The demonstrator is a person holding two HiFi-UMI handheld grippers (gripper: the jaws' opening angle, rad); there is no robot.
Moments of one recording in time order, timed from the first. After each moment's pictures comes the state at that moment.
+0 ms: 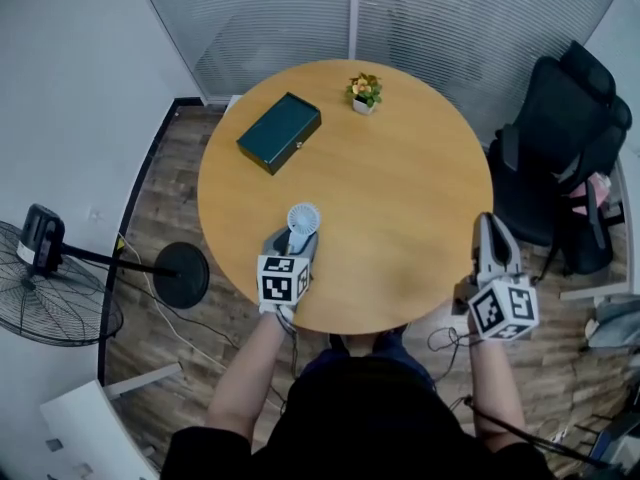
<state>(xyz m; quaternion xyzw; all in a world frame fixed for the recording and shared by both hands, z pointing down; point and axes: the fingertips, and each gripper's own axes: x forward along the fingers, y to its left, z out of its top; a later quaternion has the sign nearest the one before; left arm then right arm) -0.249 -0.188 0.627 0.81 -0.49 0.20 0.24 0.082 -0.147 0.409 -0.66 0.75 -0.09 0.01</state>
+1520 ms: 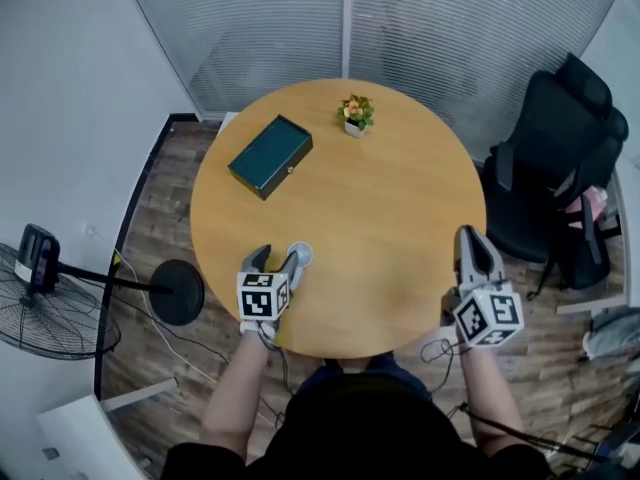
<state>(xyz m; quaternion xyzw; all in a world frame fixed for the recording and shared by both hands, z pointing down) -0.271 -0.214 0.621 0.78 -0.52 0.23 0.25 0.082 -0.192 0.426 -0.63 0.77 -0.10 0.00</state>
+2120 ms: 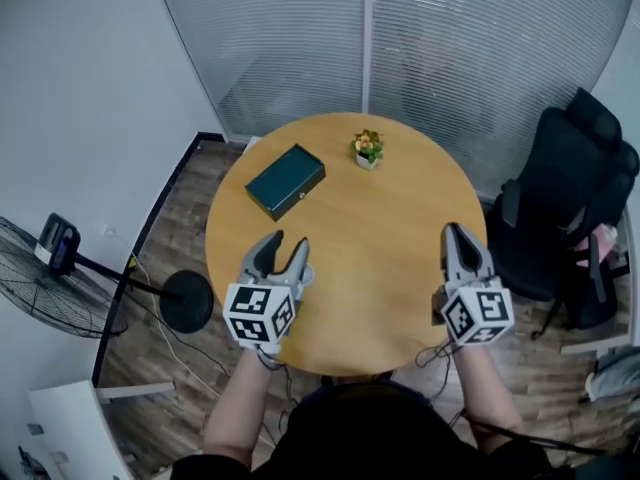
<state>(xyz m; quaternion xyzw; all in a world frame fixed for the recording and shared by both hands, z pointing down) -0.213 -0.216 0.408 0.82 -0.55 0.06 0.12 0.072 -0.229 0.368 -0.57 0.82 -0.06 0.02</state>
